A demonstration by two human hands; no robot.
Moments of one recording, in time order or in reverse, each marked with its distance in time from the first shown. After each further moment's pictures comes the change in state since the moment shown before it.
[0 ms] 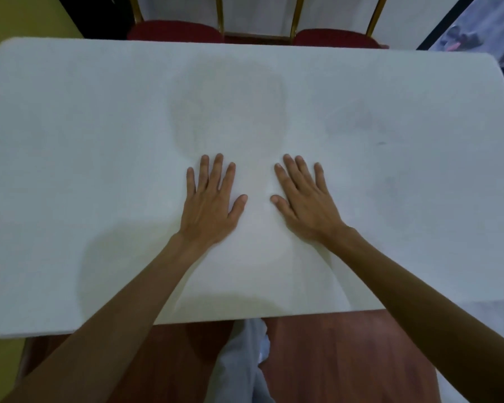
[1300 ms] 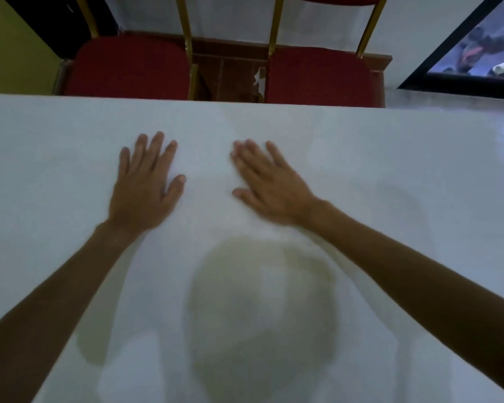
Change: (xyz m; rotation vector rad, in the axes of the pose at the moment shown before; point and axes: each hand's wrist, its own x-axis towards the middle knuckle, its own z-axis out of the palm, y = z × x) left_hand 0.229 0.015 -0.005 0.056 0.025 -0.086; right_hand 0.186 0.188 -0.058 -0.060 0.026 -0.384
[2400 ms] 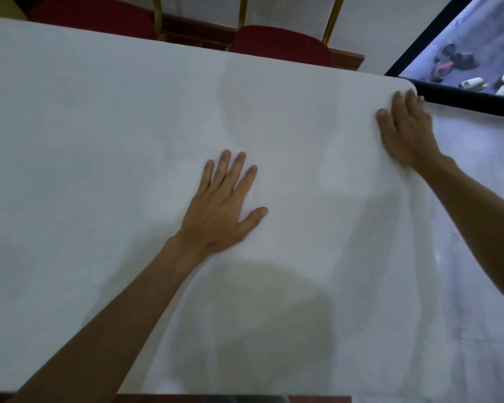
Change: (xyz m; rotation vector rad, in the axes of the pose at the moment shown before) left_hand -0.084 0.290 0.043 -0.067 0.005 0.199; right_hand -0.234 0.264 -0.051 0.086 0.047 0.780
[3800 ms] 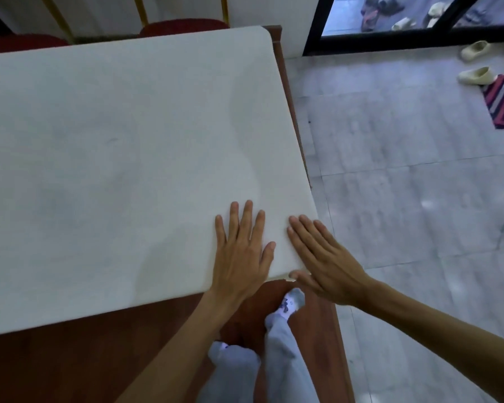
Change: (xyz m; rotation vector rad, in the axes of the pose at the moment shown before) left_hand -0.124 0.290 0.049 -0.001 -0.136 0.027; right_hand -0.414 0.124 0.076 -0.077 -0.045 -0.599
